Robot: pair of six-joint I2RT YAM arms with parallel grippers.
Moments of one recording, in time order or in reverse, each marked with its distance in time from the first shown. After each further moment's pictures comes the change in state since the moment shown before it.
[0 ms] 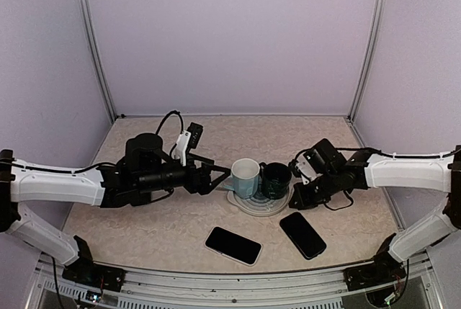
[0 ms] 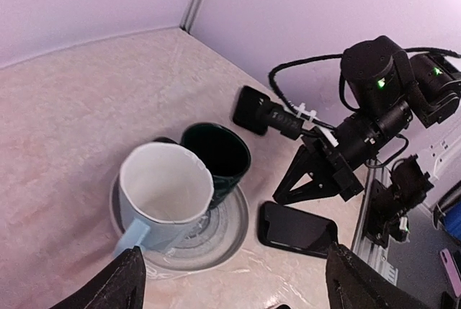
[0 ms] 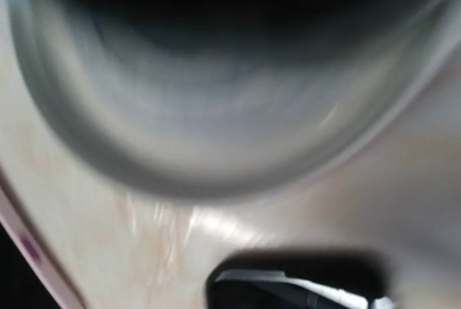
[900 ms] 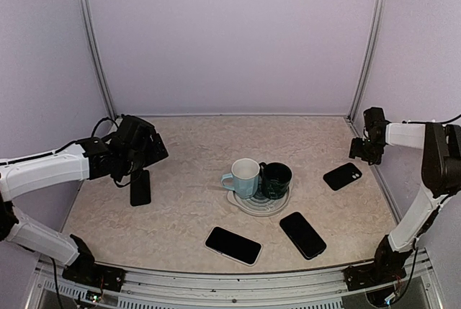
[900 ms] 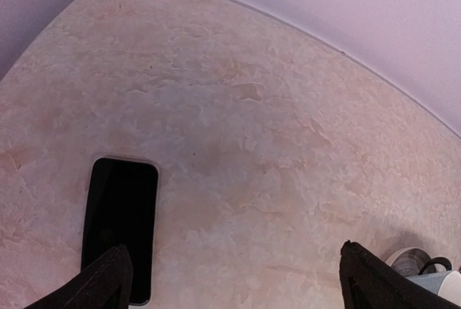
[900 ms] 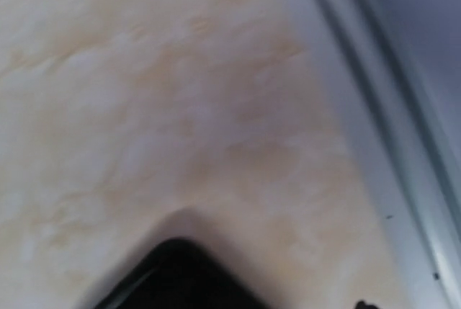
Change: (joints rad) left arm 0.240 -0.092 0.166 -0.753 -0.750 -0.504; right arm -0.803 0.277 0.304 0.055 0.376 -0.211
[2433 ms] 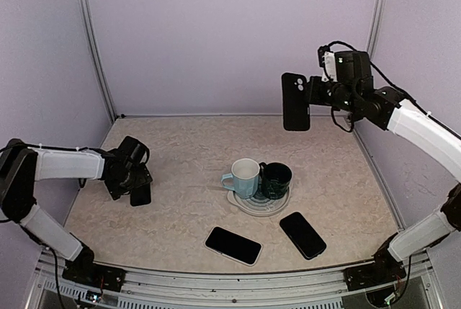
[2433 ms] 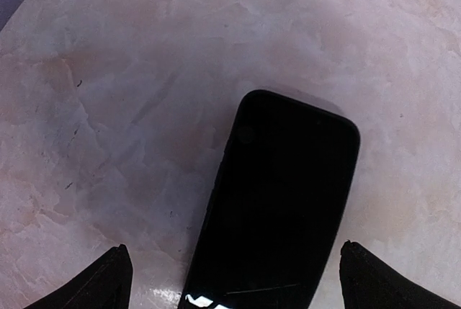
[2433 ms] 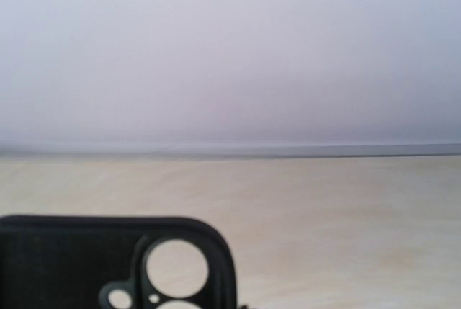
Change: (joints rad) left arm 0.259 0.170 -0.166 -0.021 0.141 -0.060; right arm 0.601 -0.304 0.314 0.048 0.077 0.049
